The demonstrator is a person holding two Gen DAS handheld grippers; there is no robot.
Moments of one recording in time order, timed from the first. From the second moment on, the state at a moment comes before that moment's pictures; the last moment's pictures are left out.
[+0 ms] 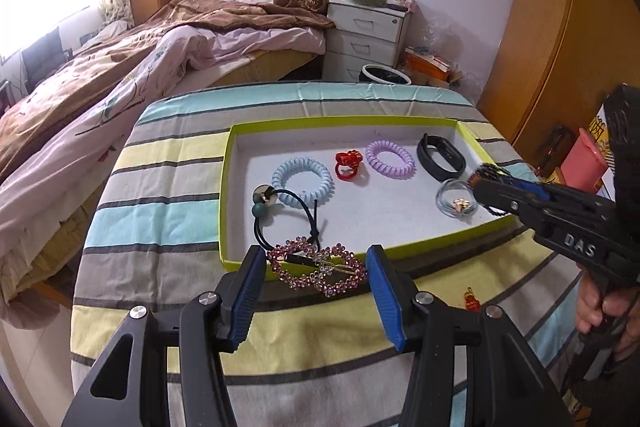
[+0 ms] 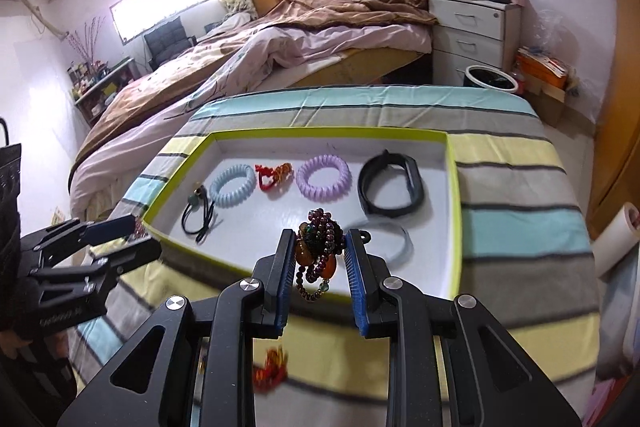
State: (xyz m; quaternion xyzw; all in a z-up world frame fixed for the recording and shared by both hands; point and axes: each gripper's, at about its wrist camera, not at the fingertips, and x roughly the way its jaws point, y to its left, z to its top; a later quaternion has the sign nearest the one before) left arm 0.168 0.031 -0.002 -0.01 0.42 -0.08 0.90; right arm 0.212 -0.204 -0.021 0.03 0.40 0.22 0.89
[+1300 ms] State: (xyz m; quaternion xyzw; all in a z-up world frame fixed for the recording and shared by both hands) left arm 0.222 0.035 -0.035 -0.01 0.46 -0.06 0.89; right arm 0.257 -0.174 -0.054 -0.04 0.44 0.21 0.87
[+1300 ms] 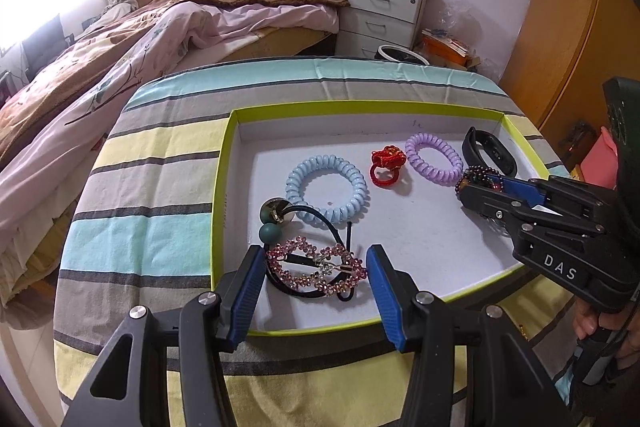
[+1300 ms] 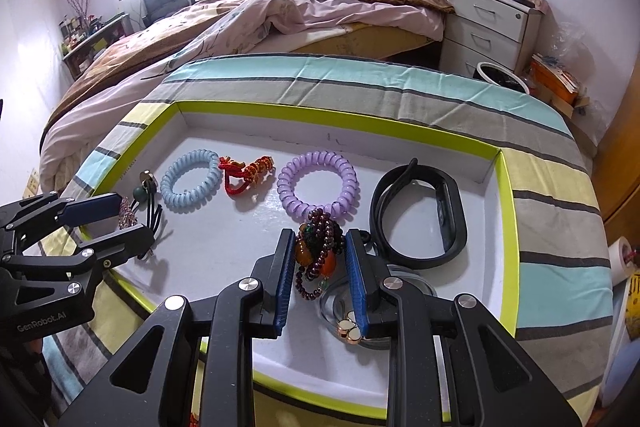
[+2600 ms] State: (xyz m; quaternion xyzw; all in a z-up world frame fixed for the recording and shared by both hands) left arm 0.188 0.032 -0.008 -0.04 0.43 -0.08 0.90; right arm 0.237 -0.190 -0.033 0.01 0.41 0.21 0.89
